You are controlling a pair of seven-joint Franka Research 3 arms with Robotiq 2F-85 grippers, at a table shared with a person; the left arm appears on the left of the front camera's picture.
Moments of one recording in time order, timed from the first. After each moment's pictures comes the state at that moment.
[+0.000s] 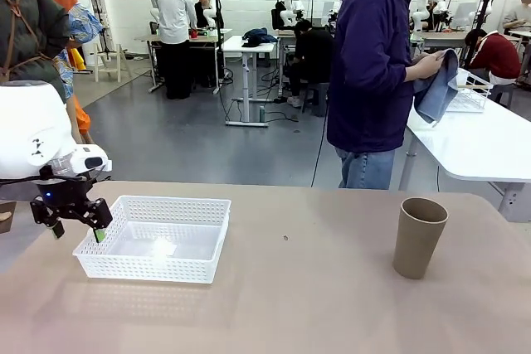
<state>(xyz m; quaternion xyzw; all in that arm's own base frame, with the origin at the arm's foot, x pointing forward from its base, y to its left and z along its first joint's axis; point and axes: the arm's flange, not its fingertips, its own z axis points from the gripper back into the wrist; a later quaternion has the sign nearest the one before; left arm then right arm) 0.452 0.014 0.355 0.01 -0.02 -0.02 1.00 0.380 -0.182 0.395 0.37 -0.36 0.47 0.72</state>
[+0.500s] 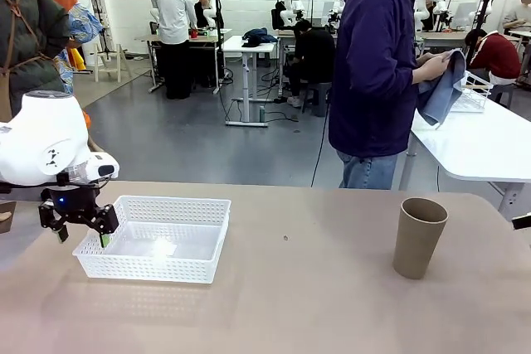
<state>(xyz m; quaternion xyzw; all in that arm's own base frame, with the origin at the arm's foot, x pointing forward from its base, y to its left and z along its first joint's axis) 0.464 0.006 0.335 0.04 -0.01 0.00 1.00 0.400 -0.171 0.349 0.37 -0.37 0.49 0.70</state>
